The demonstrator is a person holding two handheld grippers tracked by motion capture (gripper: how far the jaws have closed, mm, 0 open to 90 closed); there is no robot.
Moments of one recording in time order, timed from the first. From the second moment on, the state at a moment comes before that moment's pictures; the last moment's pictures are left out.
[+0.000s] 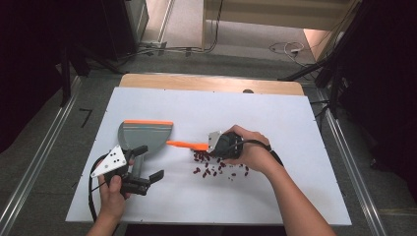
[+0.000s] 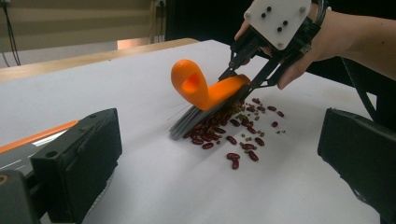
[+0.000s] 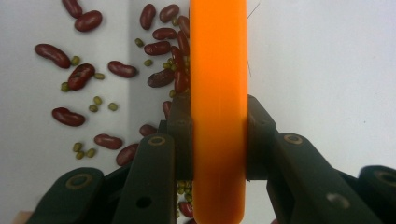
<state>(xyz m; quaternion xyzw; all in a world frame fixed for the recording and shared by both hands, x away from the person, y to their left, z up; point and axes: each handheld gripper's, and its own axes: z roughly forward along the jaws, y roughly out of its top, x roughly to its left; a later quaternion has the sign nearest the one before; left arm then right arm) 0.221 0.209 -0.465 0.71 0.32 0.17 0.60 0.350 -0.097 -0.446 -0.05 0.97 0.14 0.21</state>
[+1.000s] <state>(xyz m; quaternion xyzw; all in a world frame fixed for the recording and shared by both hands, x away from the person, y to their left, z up) 0.219 0.212 -0.464 0.71 0.32 0.18 0.60 0.325 -0.089 -0.411 0.15 0.96 0.22 0.08</state>
